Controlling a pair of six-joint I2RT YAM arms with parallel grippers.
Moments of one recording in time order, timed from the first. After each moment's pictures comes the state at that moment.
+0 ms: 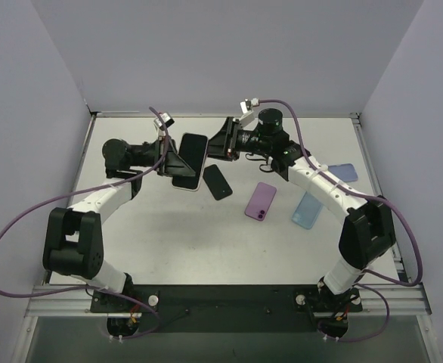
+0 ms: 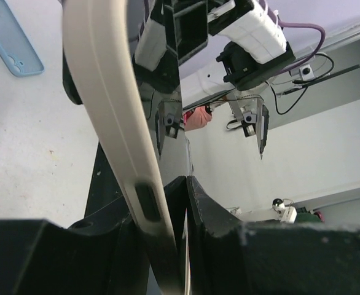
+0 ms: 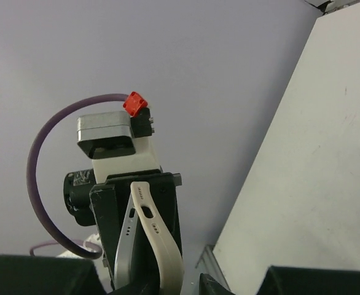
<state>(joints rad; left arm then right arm) -0.17 1.52 0.93 1.12 1.44 -1.62 0.56 1.66 1.31 0.19 -0.76 1.08</state>
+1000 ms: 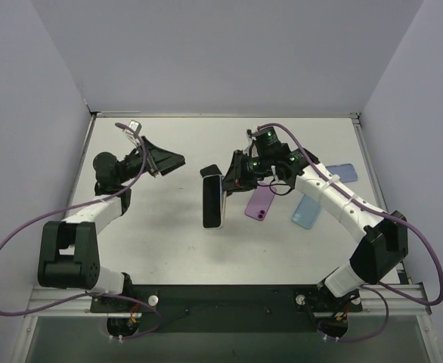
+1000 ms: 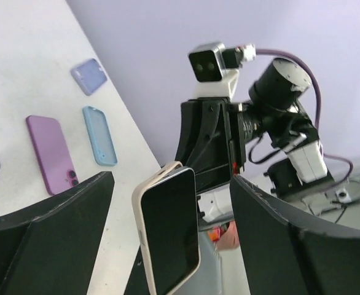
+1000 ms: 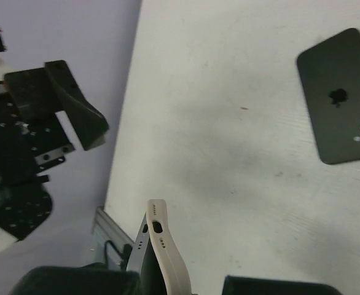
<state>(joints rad) -0.08 1.48 0.74 1.12 1.07 -1.43 0.62 1.52 1.33 -0.51 -0.53 0.77</state>
